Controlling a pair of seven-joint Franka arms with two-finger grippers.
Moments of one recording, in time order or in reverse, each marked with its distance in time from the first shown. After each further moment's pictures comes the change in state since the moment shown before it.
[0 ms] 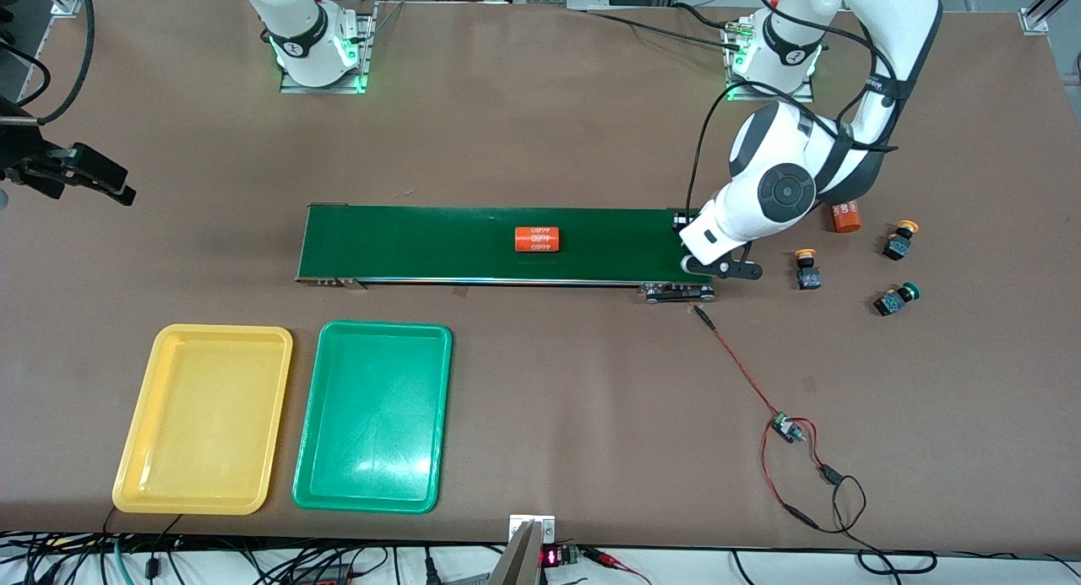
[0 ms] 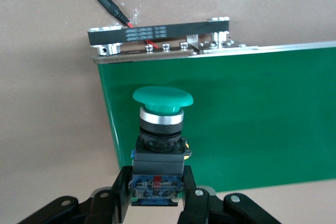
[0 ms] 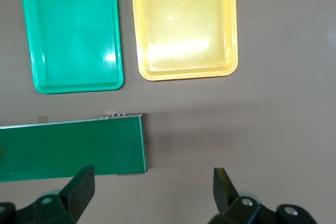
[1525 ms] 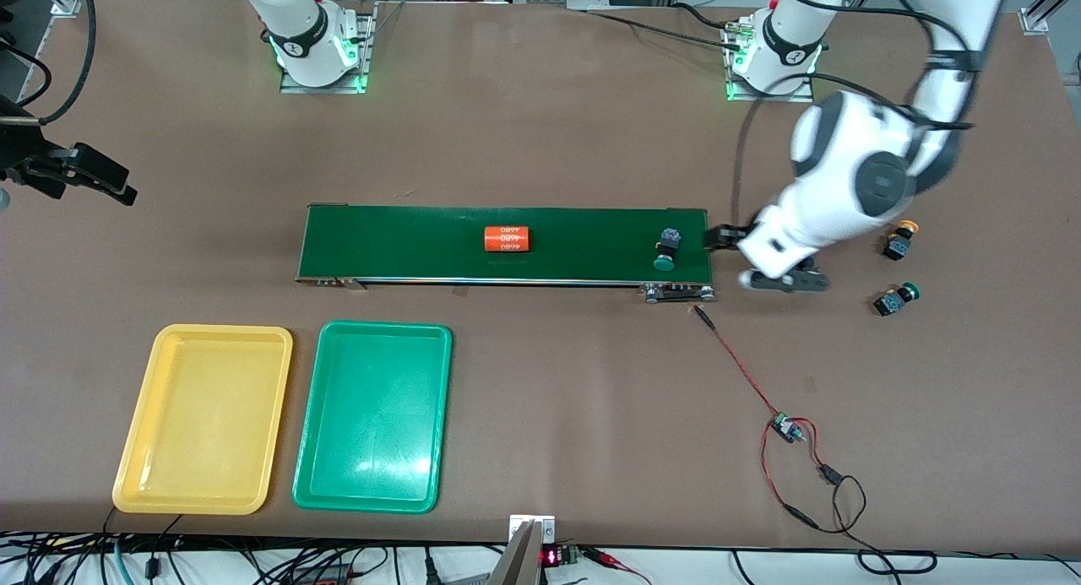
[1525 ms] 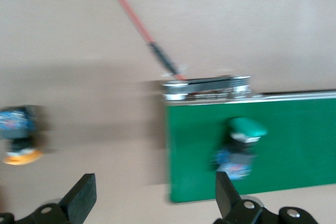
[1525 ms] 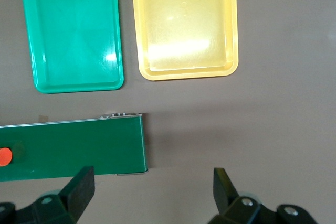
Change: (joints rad) left arm 0.190 -0.087 0.025 0.060 -0.040 -0.085 0.221; right arm 0.002 0.000 0.000 0.000 0.000 -0.001 0.000
